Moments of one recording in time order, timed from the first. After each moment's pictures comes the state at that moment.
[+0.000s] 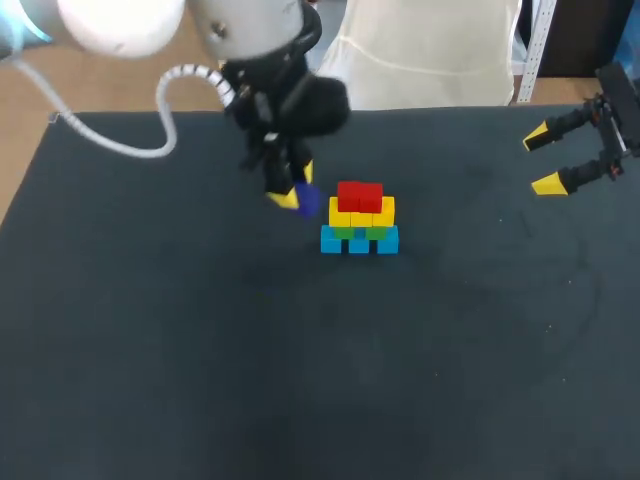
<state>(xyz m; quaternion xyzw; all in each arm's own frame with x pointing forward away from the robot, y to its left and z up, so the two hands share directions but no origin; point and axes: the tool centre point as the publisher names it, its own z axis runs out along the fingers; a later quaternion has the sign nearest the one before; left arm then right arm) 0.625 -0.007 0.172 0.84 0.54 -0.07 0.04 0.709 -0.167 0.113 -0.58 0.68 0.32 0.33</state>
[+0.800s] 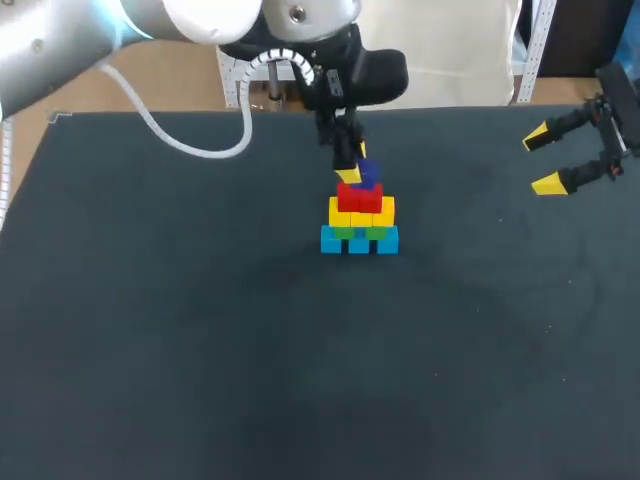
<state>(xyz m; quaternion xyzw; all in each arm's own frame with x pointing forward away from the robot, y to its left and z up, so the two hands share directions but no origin) 0.683 -0.076 0.145 0.77 0.62 -0.11 0.05 0.709 -0.167 0.113 -0.58 0.68 0.32 0.33</state>
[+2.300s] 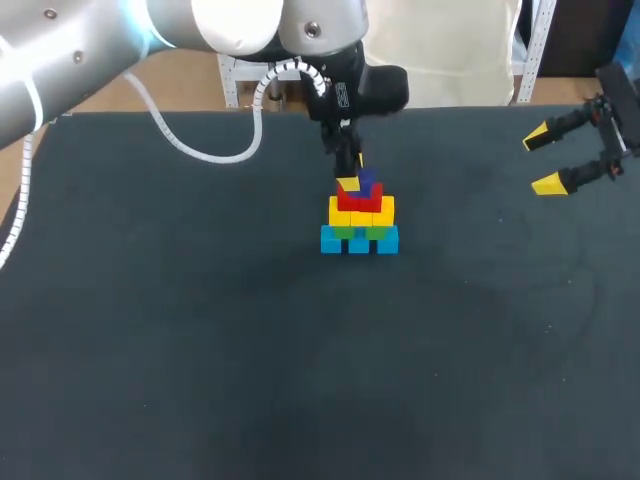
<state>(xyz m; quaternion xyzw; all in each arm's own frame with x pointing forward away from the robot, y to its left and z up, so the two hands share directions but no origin) 0.700 -0.074 0.116 0.76 0.64 -0.10 0.02 0.709 -0.167 0.113 -0.58 0.68 0.32 0.33</state>
